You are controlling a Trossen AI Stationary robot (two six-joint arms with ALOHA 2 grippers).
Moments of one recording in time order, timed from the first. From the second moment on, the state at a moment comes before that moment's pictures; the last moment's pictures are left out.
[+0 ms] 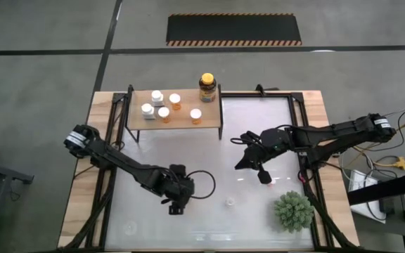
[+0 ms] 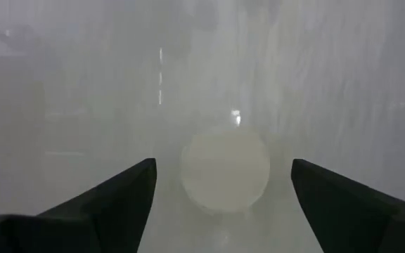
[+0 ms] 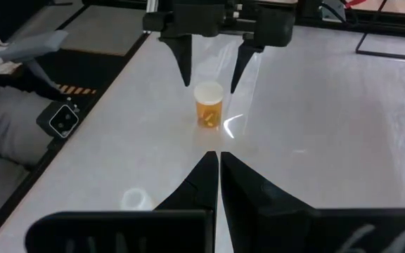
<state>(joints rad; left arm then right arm) -0.45 1.69 1.19 -0.61 -0.20 -0.41 0.11 1.14 0.85 -0.24 -0.25 -0.07</state>
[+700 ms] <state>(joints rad) -0.45 1.75 1.17 -0.55 -0.22 -0.44 0.11 1.14 0.85 -0.24 -0.23 -0.07</state>
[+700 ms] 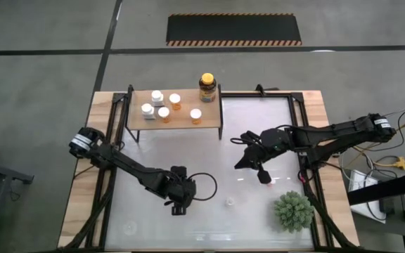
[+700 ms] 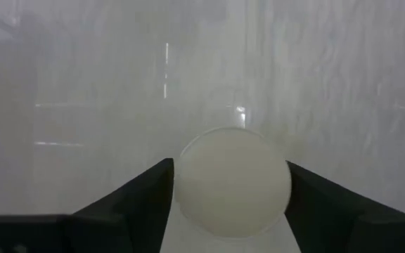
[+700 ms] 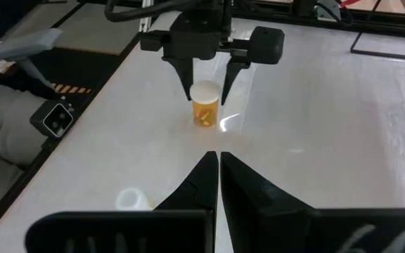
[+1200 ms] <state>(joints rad) -0.43 1.68 1.29 -0.75 -0.22 -0.44 0.11 1.14 0.85 -0.25 -0.23 -0.08</state>
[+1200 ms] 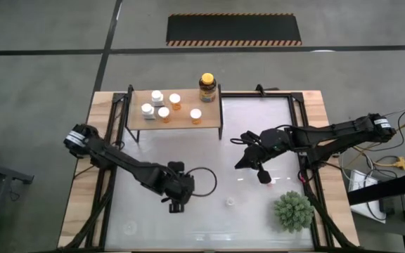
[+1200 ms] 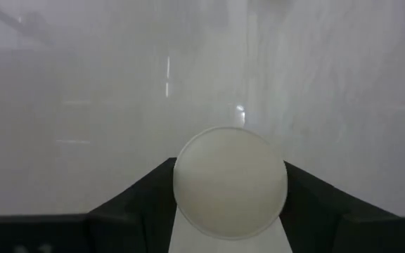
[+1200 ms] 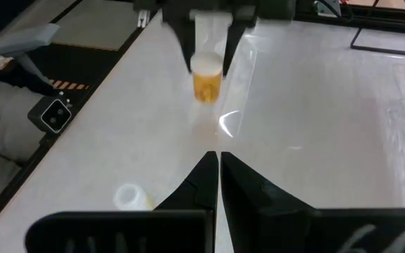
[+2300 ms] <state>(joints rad) 0.48 1.25 1.69 -1.32 -0.49 -0.12 0.11 1.14 0.85 -0.25 -0.21 -0.08</state>
